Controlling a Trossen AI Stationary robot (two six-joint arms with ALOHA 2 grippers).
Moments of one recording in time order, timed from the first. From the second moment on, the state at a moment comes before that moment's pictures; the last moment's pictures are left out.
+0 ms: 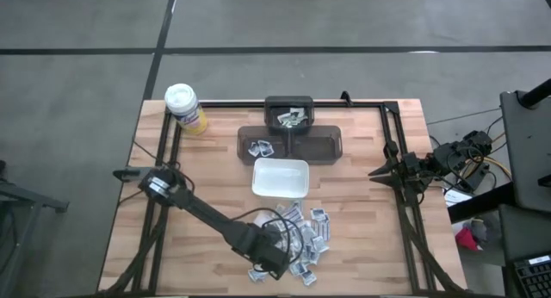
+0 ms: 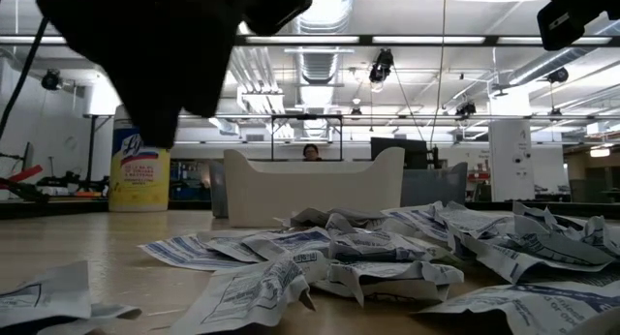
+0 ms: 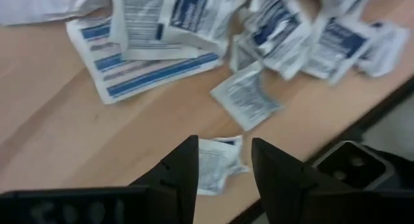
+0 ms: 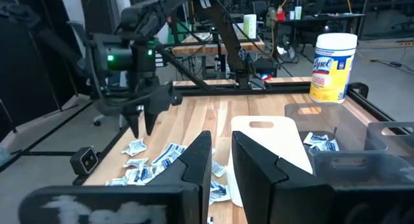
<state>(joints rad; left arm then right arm) -0.53 2.11 1.80 -0.96 0.05 -1.44 0.50 0.10 0.42 -0.41 0.34 0.15</state>
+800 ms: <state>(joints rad) -0.57 2.11 1.68 -0.86 0.08 -1.51 0.50 0.10 0.42 -0.41 0.34 0.15</state>
